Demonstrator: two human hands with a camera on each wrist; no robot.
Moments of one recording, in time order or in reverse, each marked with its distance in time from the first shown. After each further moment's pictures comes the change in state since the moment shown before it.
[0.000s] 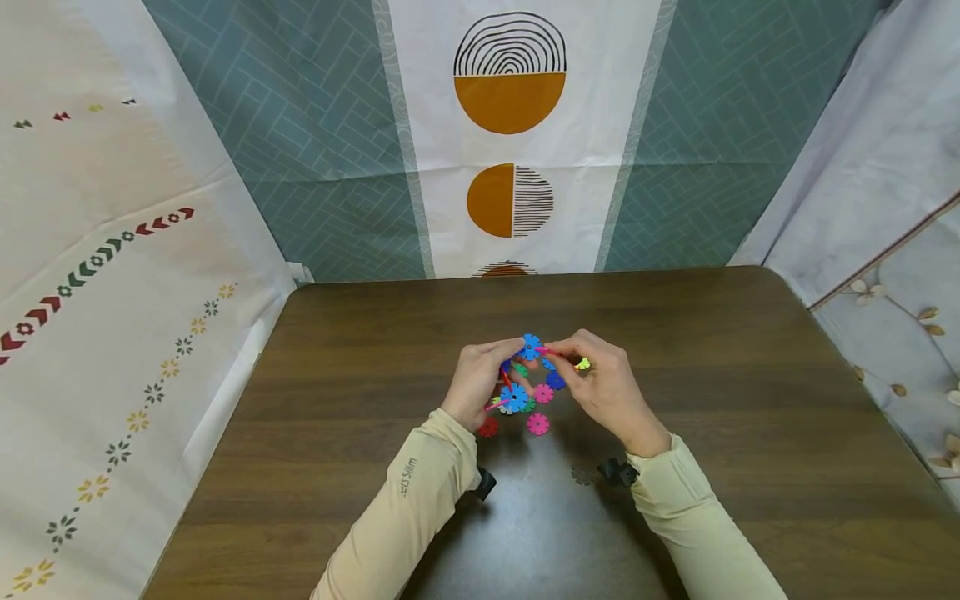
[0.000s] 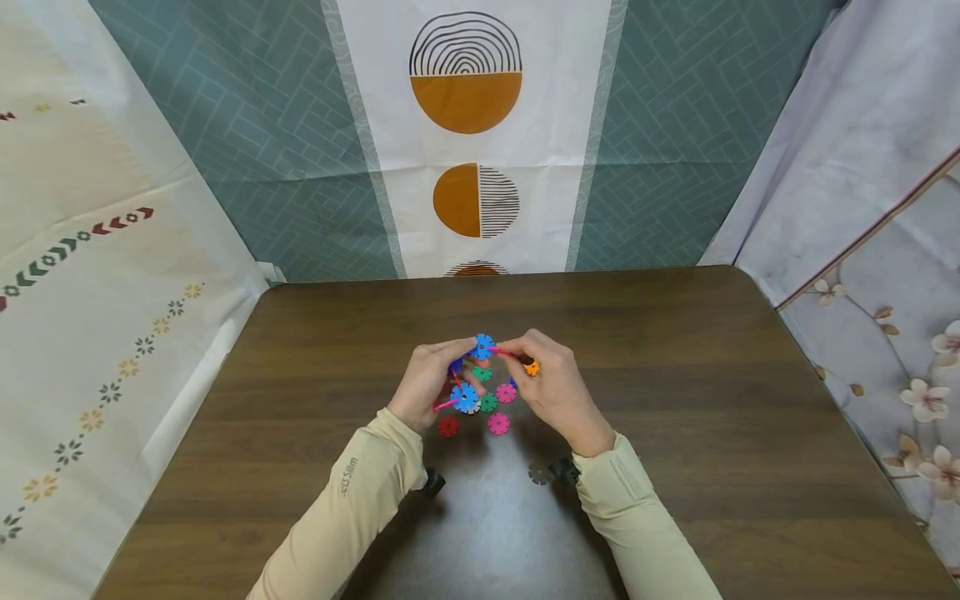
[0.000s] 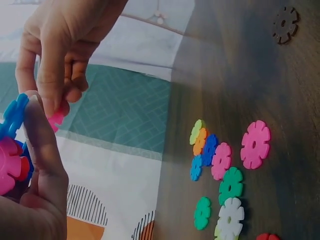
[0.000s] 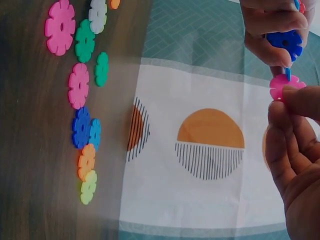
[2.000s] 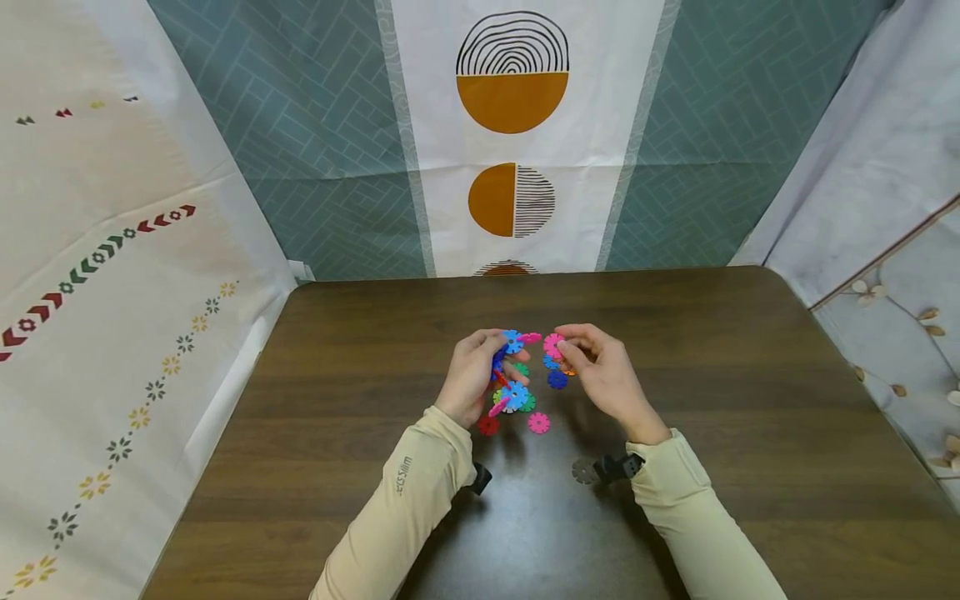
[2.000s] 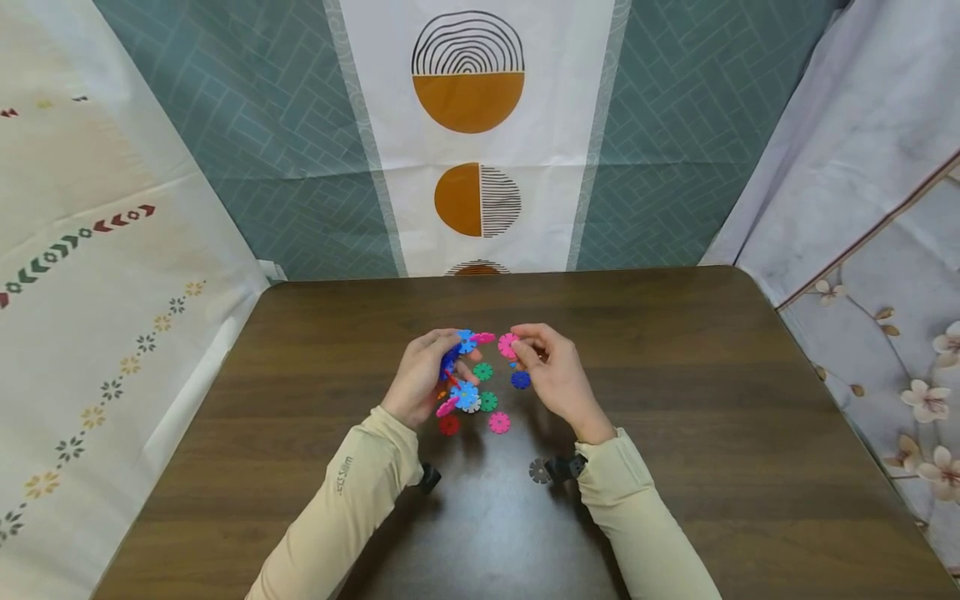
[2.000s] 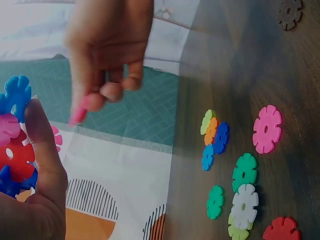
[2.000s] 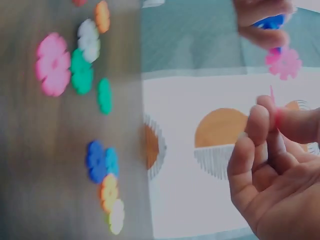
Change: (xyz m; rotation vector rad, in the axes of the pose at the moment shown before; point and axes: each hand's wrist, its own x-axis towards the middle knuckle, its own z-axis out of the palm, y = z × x) left_hand 0.001 0.006 -0.003 -0.075 0.053 0.008; right_hand 0.002 0.013 0.000 0.257 -0.074 0.500
